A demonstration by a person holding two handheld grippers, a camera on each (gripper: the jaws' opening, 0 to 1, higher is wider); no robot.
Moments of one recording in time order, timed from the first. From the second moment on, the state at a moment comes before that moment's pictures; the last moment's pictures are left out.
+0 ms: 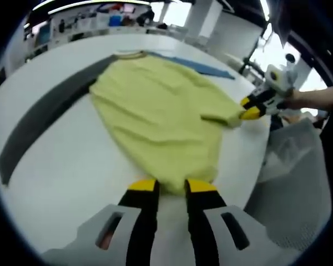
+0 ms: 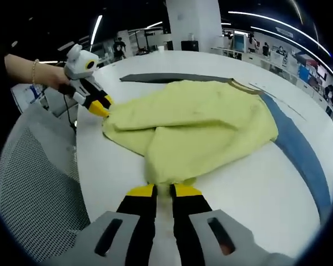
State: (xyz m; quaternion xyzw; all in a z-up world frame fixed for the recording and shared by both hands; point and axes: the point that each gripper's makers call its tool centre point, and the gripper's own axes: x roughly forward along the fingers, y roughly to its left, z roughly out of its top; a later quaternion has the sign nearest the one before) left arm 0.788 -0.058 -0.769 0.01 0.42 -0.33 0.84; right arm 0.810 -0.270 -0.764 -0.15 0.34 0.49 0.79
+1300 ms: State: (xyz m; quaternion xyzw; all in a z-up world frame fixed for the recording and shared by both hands) left arm 0.786 -0.058 -0.722 -0.01 0.43 -0.33 0.84; right arm 0.798 -0.326 -0.721 -0.19 0.36 0.45 0.79
